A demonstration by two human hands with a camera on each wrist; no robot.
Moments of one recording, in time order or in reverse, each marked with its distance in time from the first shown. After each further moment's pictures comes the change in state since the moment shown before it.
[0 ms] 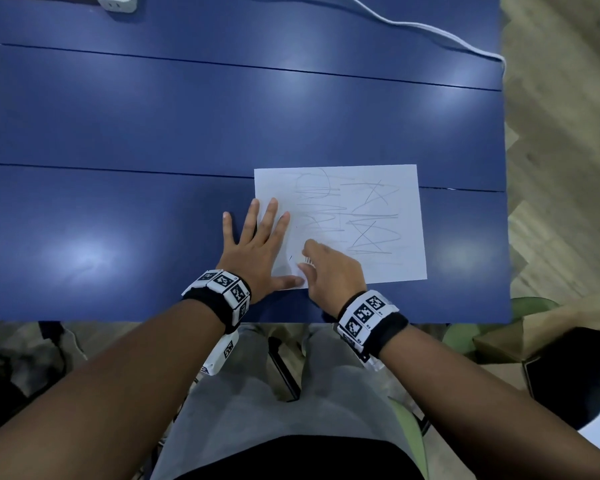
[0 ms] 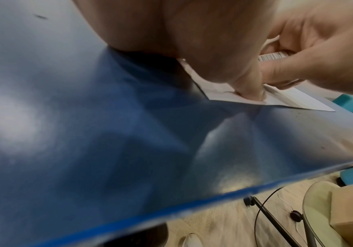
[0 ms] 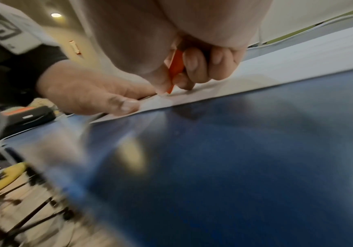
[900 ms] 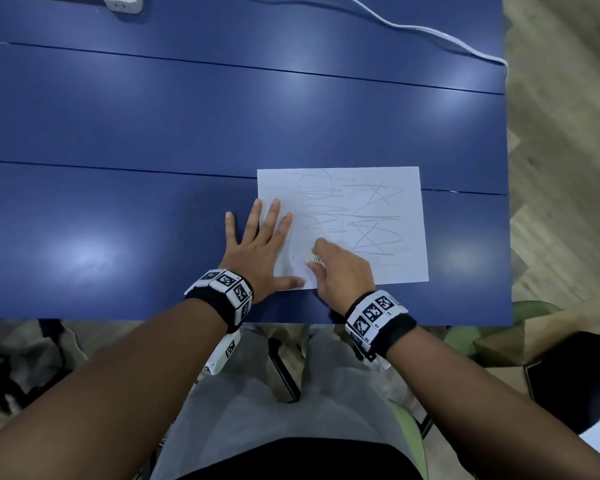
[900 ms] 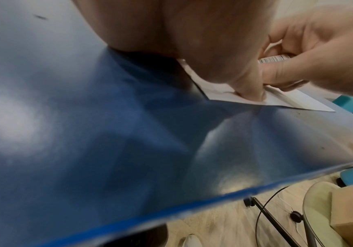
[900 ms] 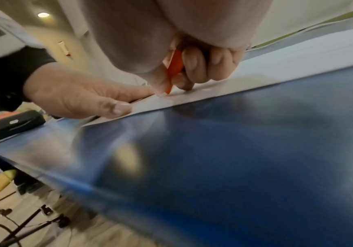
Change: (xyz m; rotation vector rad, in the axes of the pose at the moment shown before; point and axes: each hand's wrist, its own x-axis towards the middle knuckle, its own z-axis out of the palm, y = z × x) left_hand 0.000 0.001 -0.002 -0.009 -0.002 -0.002; right_hand -0.003 0.009 -0.002 0.026 0.046 0.013
